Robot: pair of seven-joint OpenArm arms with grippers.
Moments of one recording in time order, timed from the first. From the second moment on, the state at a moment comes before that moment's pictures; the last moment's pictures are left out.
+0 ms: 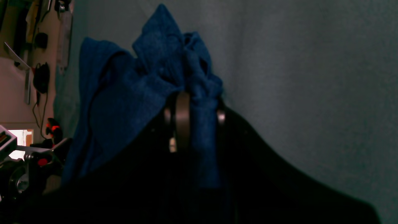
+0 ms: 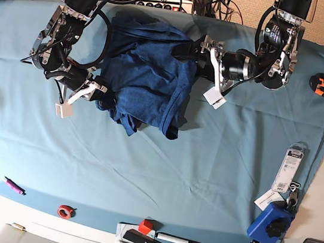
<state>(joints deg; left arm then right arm) 7.3 -9.4 8.8 89.9 -58.5 -29.3 66.9 5.6 3.8 30.5 81.1 45.1 34.0 -71.9</state>
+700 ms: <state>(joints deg) 6.2 -8.4 8.9 89.2 -55.2 -31.5 67.4 5.5 3.8 30.5 81.1 47.0 34.3 -71.8</state>
